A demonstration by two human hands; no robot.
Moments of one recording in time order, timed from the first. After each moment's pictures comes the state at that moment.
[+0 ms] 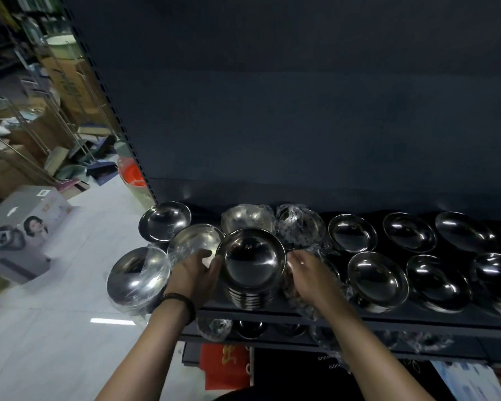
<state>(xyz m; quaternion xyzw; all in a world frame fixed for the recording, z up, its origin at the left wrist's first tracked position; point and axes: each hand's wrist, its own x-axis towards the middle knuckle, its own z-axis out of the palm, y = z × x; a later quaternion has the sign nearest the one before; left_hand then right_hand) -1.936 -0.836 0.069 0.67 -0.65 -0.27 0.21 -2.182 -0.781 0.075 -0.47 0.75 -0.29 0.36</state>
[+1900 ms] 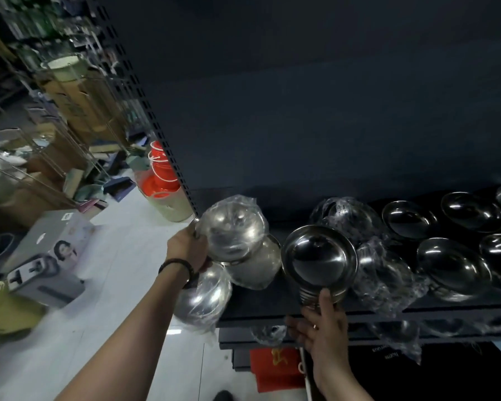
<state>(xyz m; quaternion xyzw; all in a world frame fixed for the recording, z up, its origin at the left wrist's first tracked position) -1.812 -0.949 0.113 0.72 -0.61 -0.28 0.18 -2.002 -0.744 0.020 0.02 0.60 -0.61 0.52</state>
